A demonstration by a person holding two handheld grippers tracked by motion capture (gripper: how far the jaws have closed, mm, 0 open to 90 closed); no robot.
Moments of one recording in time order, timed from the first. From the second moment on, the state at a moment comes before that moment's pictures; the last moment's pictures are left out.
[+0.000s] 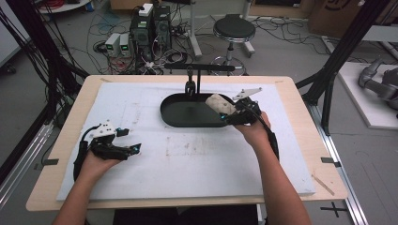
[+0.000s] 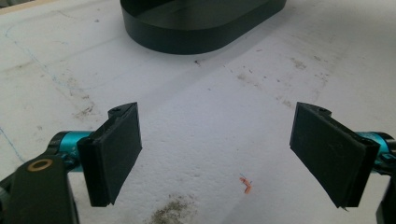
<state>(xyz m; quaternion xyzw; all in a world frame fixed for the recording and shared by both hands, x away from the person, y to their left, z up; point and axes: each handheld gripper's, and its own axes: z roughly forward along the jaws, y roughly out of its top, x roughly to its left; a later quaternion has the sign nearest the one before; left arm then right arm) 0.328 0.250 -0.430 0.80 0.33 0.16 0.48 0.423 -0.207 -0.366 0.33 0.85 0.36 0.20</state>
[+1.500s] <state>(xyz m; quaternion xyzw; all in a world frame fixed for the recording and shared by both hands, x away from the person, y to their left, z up) 0.330 0.249 -0.432 0.80 0.33 0.16 0.48 0.496 -0.131 -0.426 0.34 0.88 0.30 0.14</state>
